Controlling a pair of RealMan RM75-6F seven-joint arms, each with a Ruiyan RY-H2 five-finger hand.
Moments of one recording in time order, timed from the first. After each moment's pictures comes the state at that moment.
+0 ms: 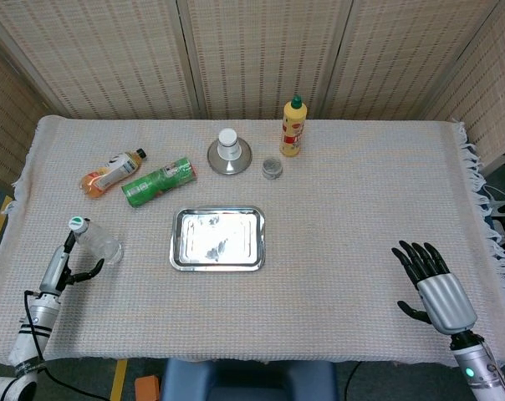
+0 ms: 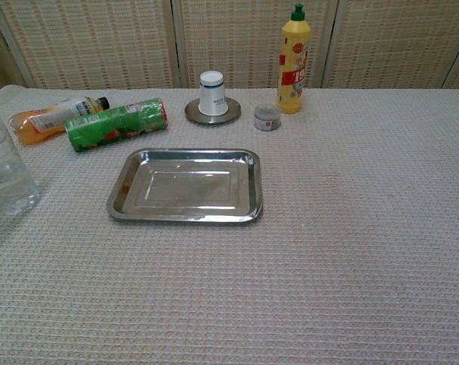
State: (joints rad) left arm -0.34 -1.51 -0.11 -1.03 1.45 1.17 -1.00; right arm 0.14 -1.19 -0.02 -1.52 -1.68 1.45 -0.04
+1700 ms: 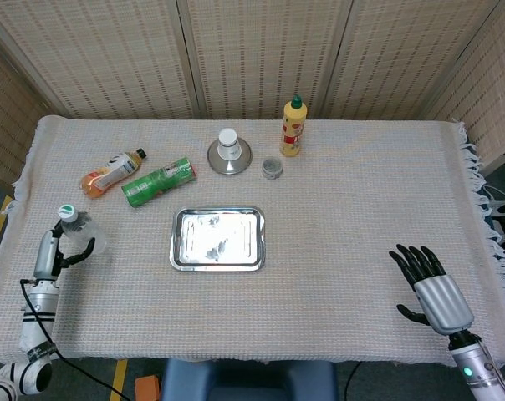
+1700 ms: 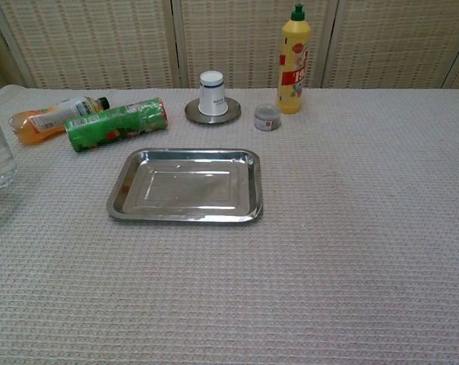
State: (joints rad) left arm -0.38 -1.64 -0.22 -0.83 1.36 1.28 -0.94; right arm 0.16 -1.18 -0.04 -1.54 -1.66 1.40 -0.05
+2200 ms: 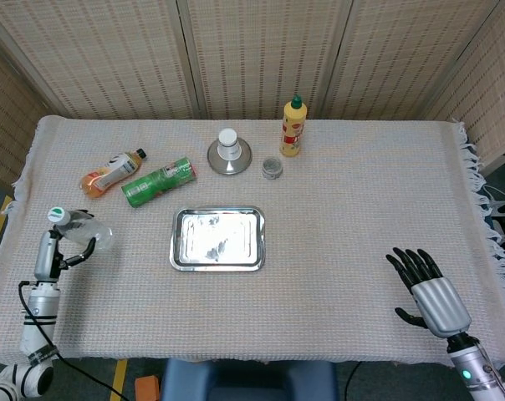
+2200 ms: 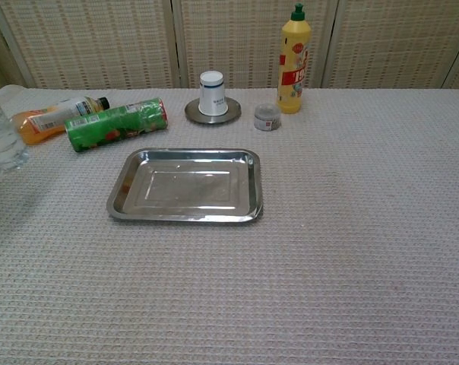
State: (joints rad) left arm -0.37 -1.63 -0.19 -0.93 1.47 1.37 -1.09; right arm 0.16 -1.18 -0.05 -1.55 -1.67 1.39 -0.06
